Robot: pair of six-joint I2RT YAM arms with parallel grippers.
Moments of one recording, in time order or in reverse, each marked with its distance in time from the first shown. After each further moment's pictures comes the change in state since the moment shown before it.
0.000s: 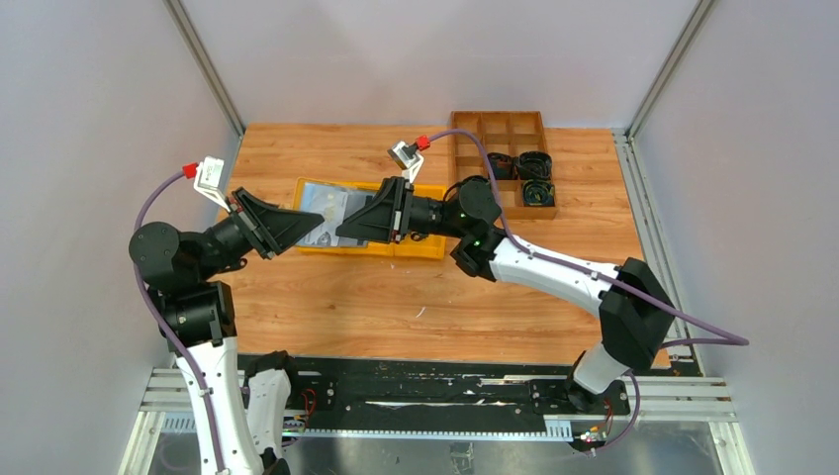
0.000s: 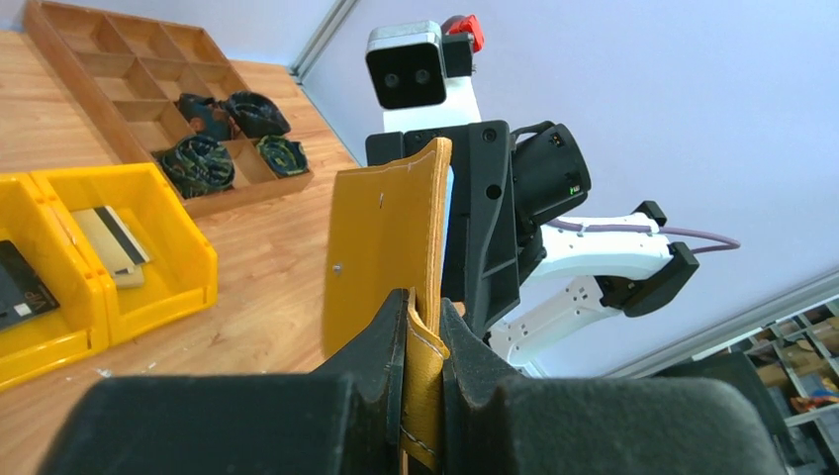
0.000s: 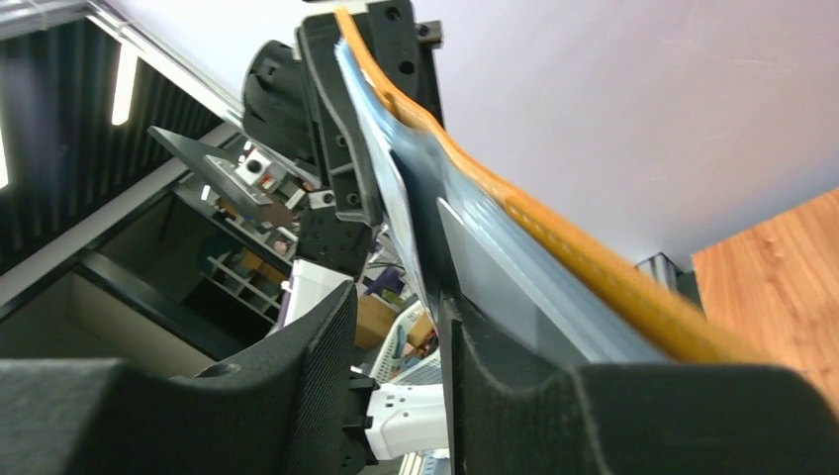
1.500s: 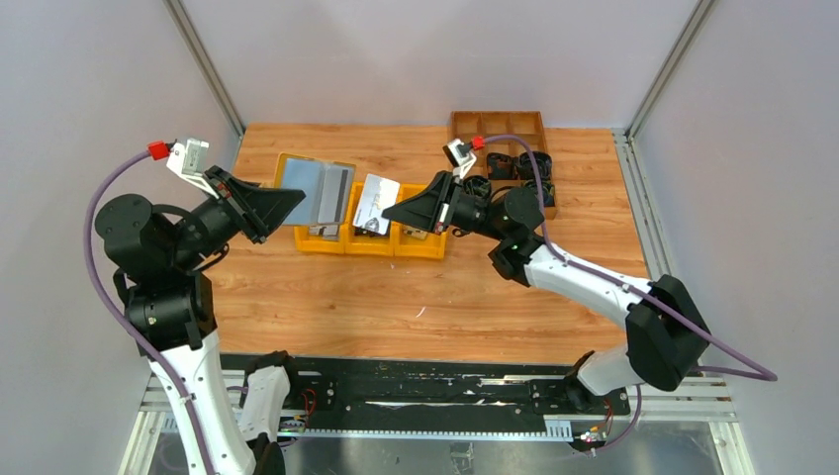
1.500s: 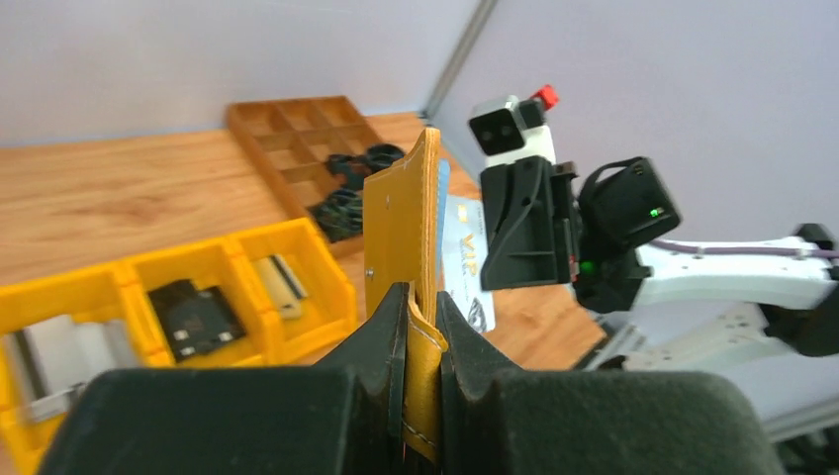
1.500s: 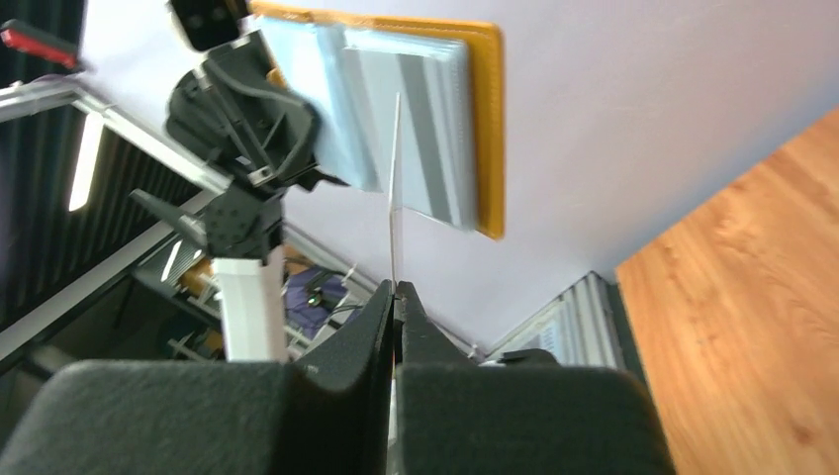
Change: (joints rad) left arm -0.001 0.117 0.333 -0.393 -0.163 0.426; right arm -0.146 -0.141 -0.227 0.122 0.020 0.074
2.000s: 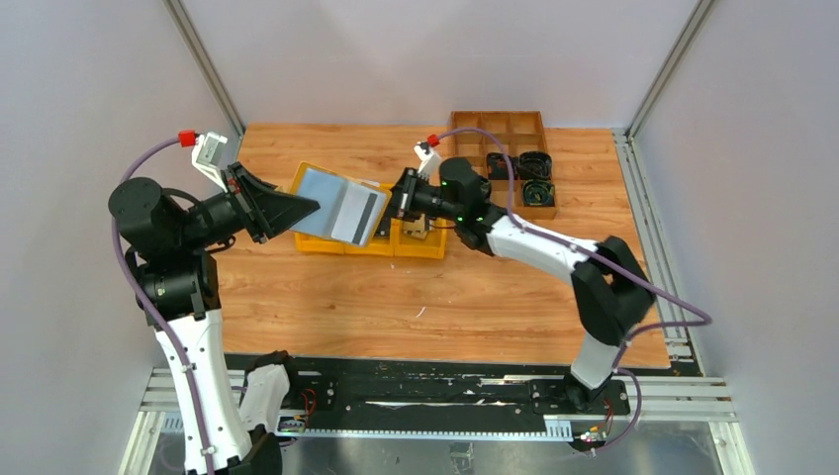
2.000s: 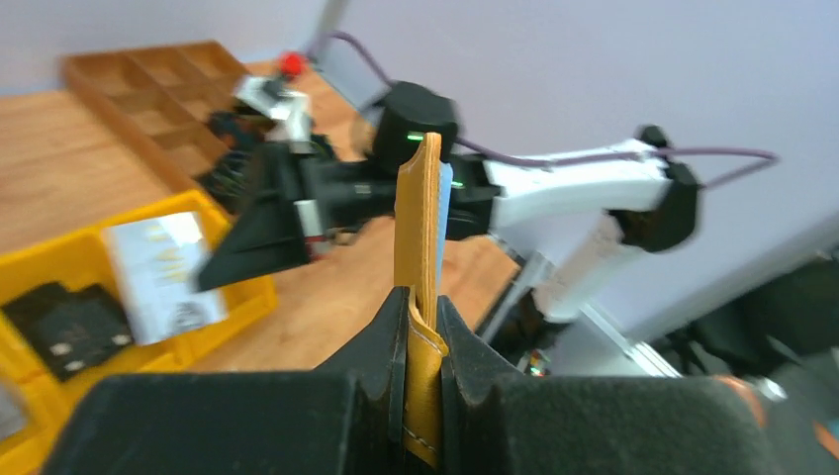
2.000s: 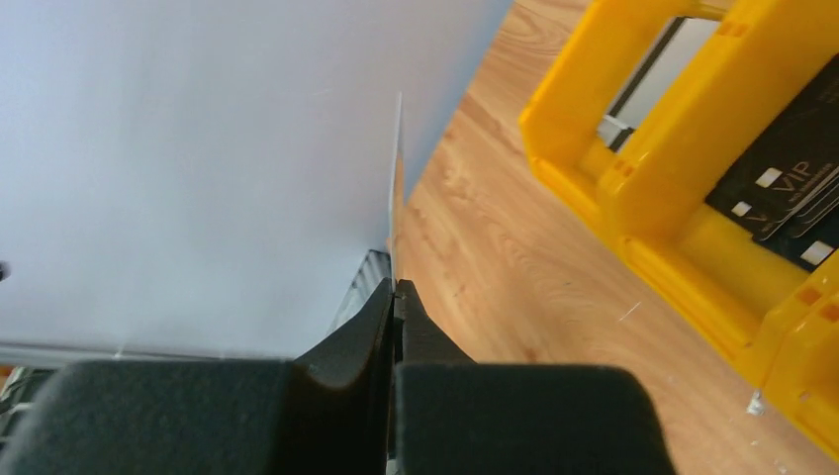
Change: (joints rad) left arm 0.000 0.056 -0.045 0.083 0.220 -0.012; right arm -0.044 0.236 0.217 -0.547 0.155 -0.315
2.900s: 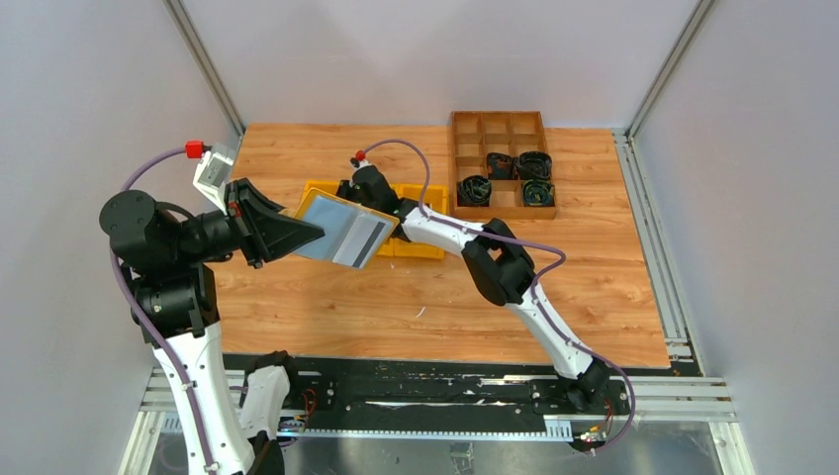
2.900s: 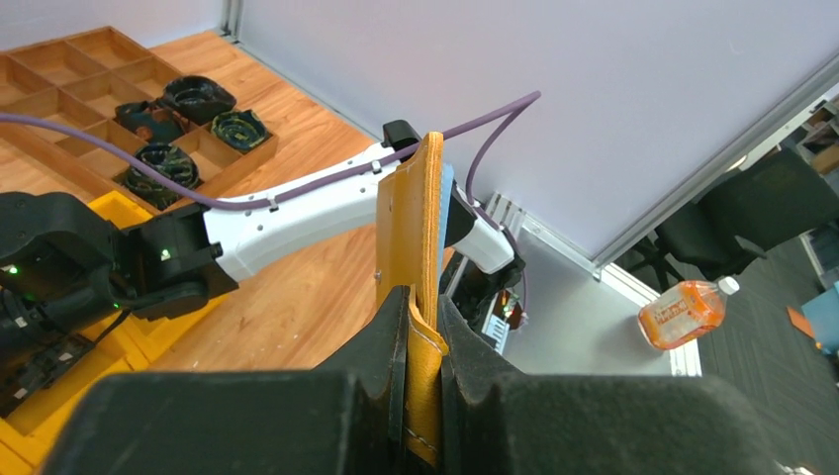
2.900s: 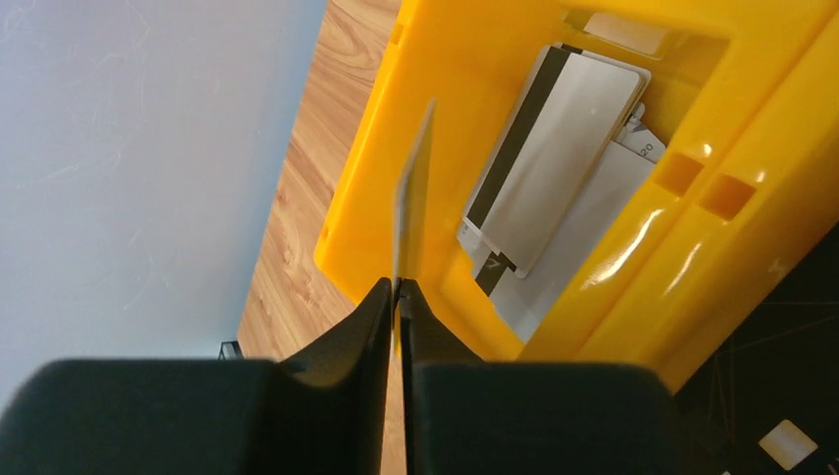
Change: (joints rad) left arm 0.000 -0.037 0.002 0.031 0.223 -0.032; right arm 0.122 0.830 0.867 -0.305 0.235 -0.073
